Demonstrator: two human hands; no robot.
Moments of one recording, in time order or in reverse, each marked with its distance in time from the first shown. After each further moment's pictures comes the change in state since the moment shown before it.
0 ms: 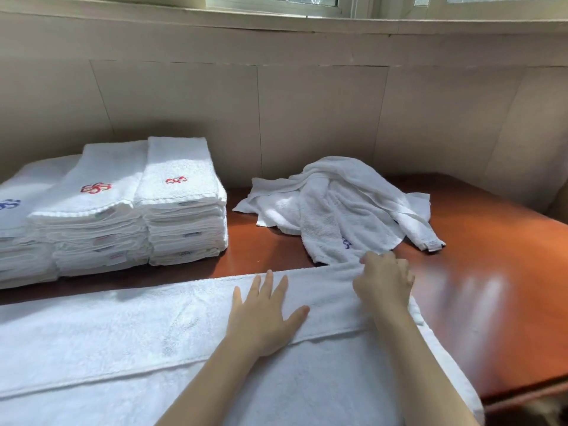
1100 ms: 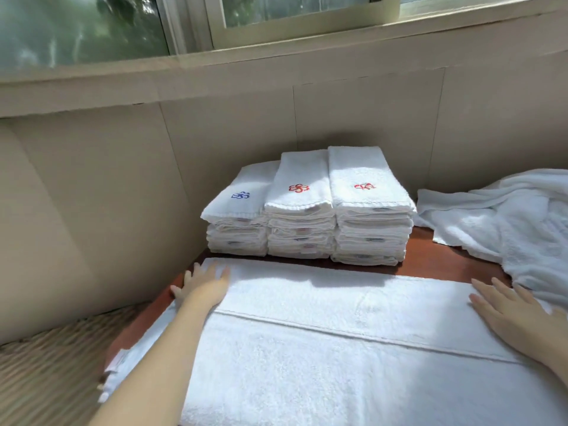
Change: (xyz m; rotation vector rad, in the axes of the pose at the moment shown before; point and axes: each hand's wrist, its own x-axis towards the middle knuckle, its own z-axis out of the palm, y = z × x) left_hand -0.119 -0.349 -0.070 -0.117 0.173 -1.026; right_hand 0.028 -0.072 0.098 -0.097 -0.363 -0.391
